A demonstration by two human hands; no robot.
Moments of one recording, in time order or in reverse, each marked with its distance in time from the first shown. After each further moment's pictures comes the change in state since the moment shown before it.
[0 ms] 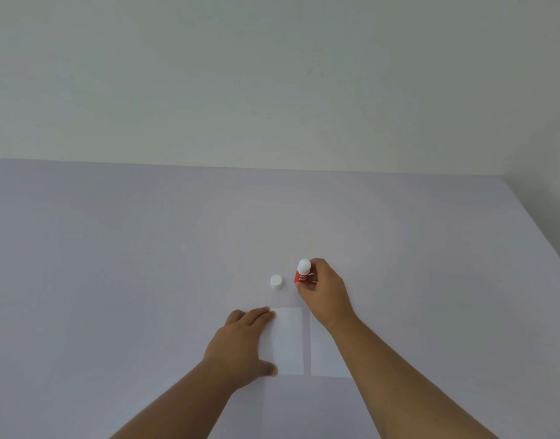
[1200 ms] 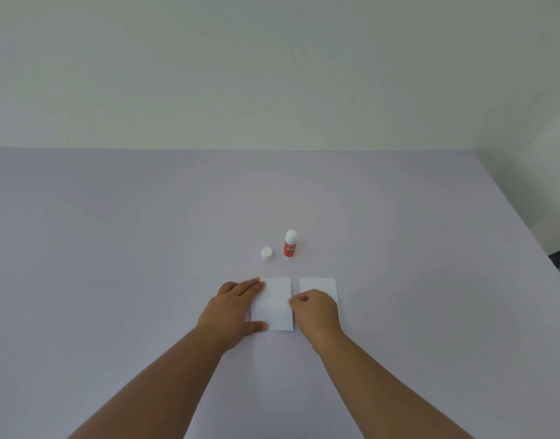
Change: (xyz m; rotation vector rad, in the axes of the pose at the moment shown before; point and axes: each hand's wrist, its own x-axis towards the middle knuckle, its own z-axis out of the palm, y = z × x) left_hand -0.008 -0.007 -0.004 0.041 0.000 0.054; right_hand -0.086 -0.016 0.011 -0.107 -0.050 0.427
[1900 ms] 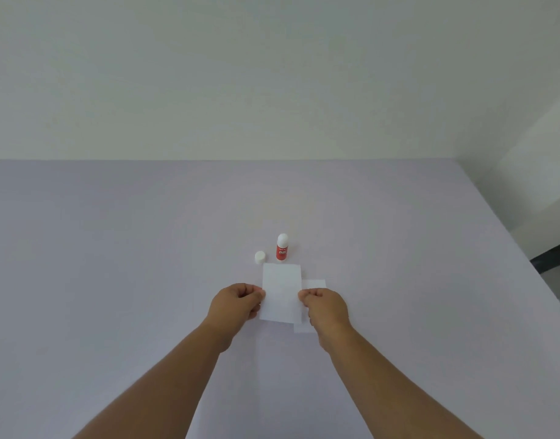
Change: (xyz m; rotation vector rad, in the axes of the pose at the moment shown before) left_hand -0.005 0.036 -0.008 -1.086 0.147 -0.371; right_hand -0.007 0.012 -0.029 0.434 0.042 0.119
